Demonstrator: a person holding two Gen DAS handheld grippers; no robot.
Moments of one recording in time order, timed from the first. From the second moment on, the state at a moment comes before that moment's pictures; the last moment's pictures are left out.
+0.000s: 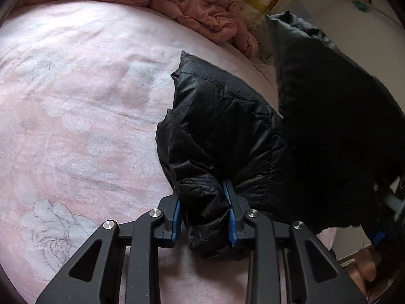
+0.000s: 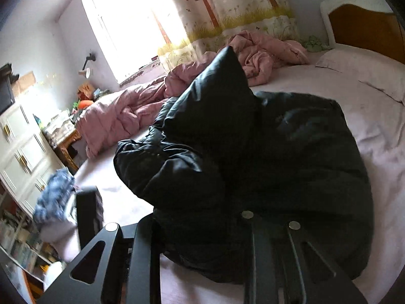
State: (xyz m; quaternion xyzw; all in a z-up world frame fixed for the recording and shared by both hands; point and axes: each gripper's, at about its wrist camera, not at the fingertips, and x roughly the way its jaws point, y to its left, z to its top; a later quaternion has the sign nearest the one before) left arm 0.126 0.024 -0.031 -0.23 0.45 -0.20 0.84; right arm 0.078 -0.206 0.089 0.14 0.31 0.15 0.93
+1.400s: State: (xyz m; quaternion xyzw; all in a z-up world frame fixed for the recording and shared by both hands) left arm 0.137 0.018 -0.038 -0.21 0.43 -0.20 0.85; right arm 0.150 -0.289 0.074 0.11 0.38 0.08 0.91
